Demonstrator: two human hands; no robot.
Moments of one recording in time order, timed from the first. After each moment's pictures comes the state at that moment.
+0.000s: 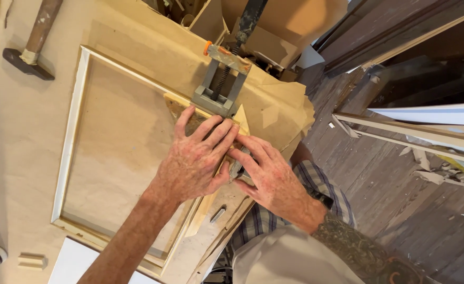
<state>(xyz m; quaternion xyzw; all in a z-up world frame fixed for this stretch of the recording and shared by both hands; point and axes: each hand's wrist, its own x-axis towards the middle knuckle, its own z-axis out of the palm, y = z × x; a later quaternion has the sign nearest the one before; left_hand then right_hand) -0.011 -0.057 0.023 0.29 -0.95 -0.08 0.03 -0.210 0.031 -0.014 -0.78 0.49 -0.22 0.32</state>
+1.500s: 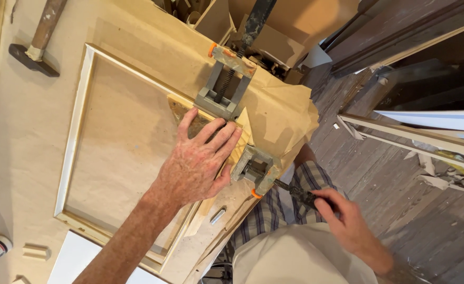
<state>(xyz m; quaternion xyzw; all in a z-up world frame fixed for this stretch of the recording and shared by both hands) -0.014 -0.061 0.028 0.30 -0.95 -0.10 0.00 -0.328 0.157 -0.051 -0.47 0.67 -0.12 0.56</state>
